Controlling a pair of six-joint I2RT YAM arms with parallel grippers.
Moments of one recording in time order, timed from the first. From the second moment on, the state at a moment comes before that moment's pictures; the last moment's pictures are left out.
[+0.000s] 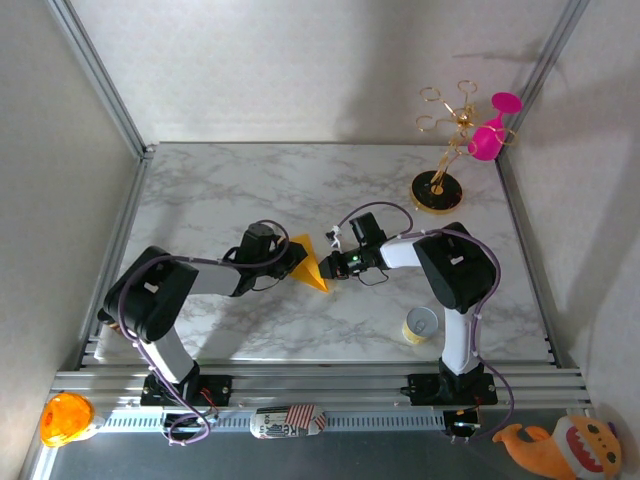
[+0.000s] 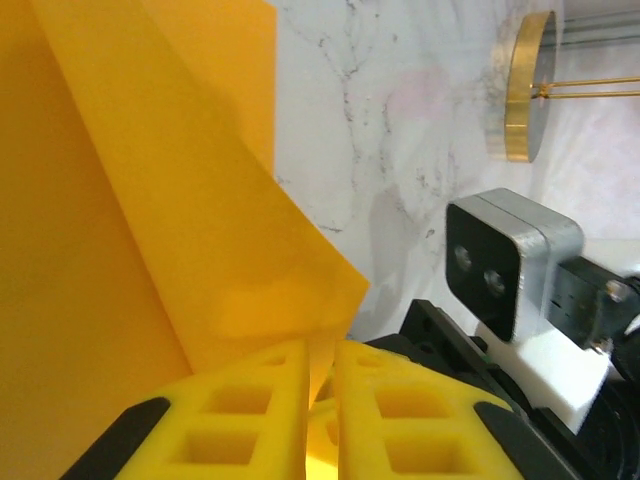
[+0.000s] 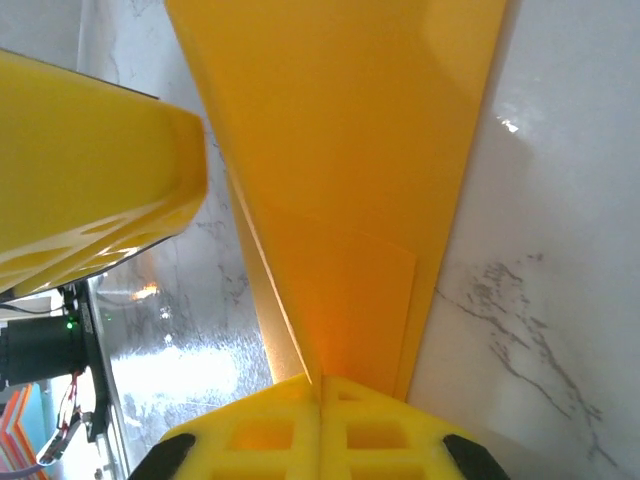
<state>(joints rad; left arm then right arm) -0.49 1.72 0.65 0.46 0.35 -1.17 0.55 1.98 0.97 0.01 -0.83 0.35</state>
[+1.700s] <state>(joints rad) -0.49 1.86 0.68 0.55 0.36 -1.21 0.54 2.00 1.02 -0.08 -0.84 0.37</state>
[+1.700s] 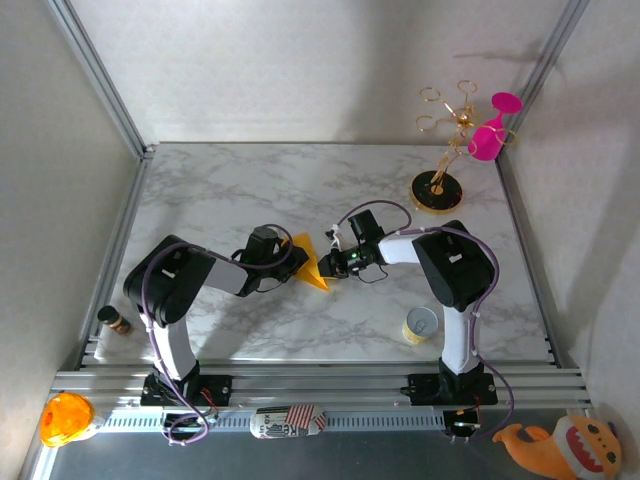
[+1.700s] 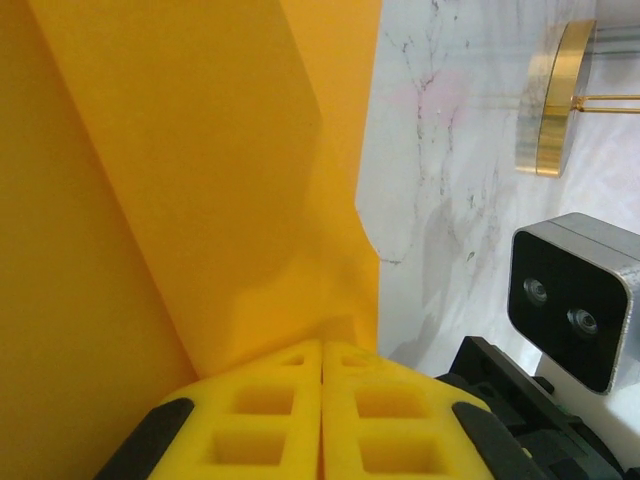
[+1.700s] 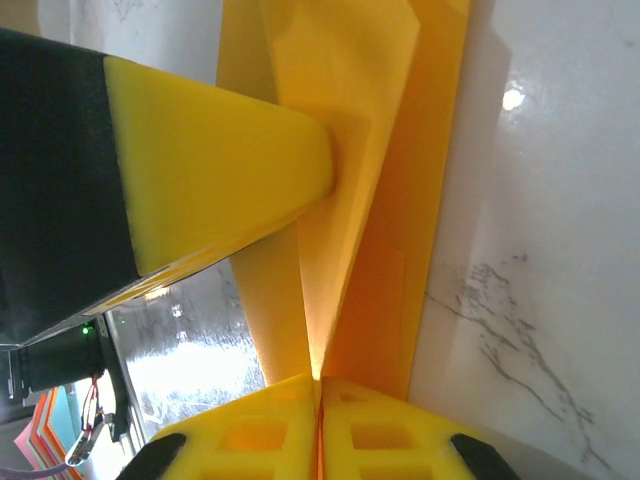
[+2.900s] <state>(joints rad) -0.48 1.88 0.68 0.57 0.37 -1.21 0.54 1.96 1.03 -0.17 -0.82 0.37</state>
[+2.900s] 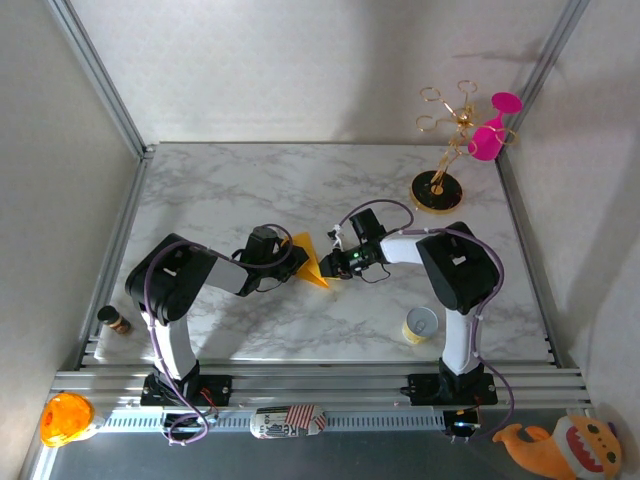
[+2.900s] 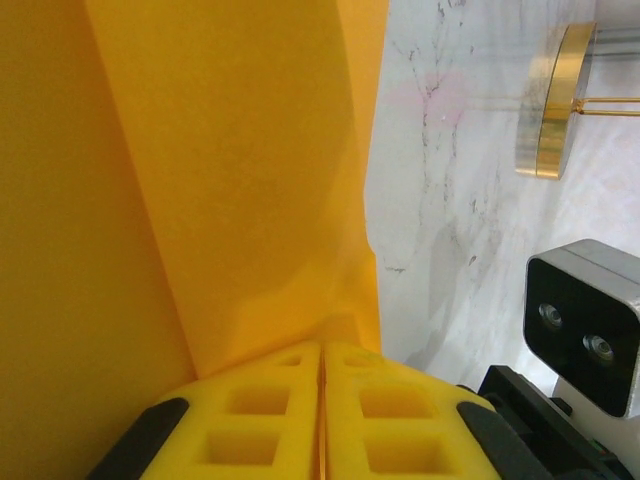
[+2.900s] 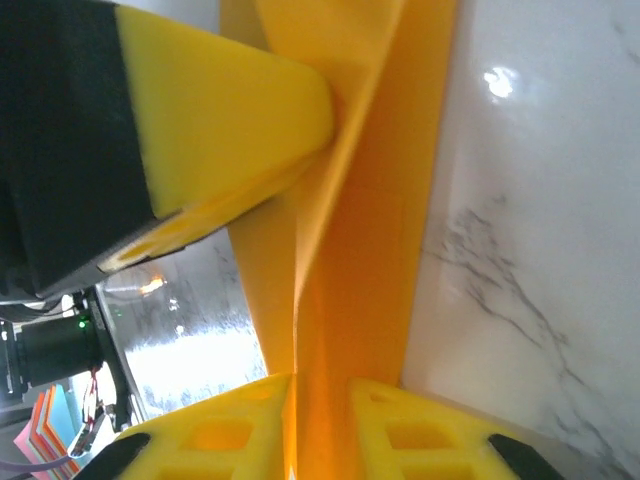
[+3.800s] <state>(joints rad) -0.48 1.88 0.67 0.59 0.37 -1.23 0.54 1.89 1.03 -0.29 -0.74 0.32</state>
